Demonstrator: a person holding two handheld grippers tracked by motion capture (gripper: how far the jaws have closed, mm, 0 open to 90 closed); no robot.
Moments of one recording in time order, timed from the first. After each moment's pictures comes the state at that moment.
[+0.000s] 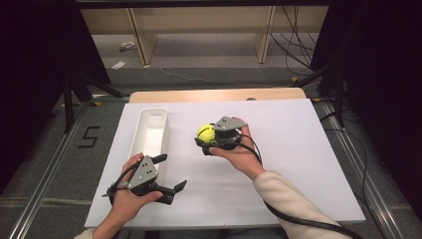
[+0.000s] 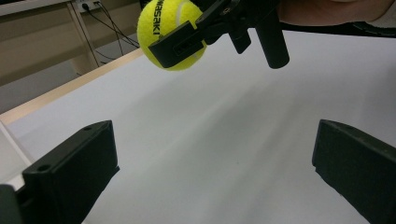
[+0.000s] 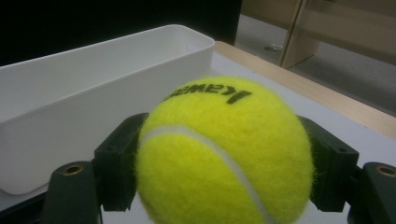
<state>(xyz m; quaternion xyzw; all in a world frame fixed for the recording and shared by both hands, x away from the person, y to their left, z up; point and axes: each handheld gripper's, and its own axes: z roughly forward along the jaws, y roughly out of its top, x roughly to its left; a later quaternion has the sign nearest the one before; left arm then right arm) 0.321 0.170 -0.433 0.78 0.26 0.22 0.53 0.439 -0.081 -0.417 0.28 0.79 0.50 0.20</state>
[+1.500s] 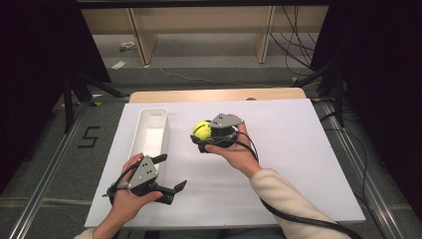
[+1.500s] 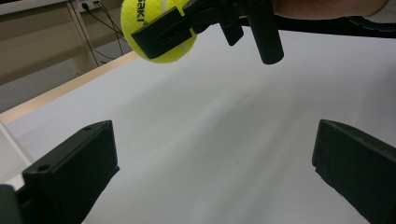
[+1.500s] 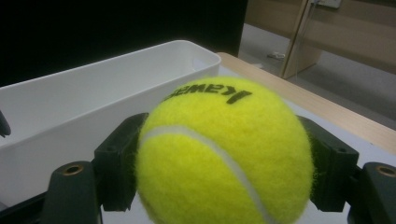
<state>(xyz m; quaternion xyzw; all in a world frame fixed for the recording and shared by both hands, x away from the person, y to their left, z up) 0.321 0.170 -0.433 0.78 0.26 0.22 0.53 0.440 -0.070 -0.407 0.28 0.79 0.52 0.20</state>
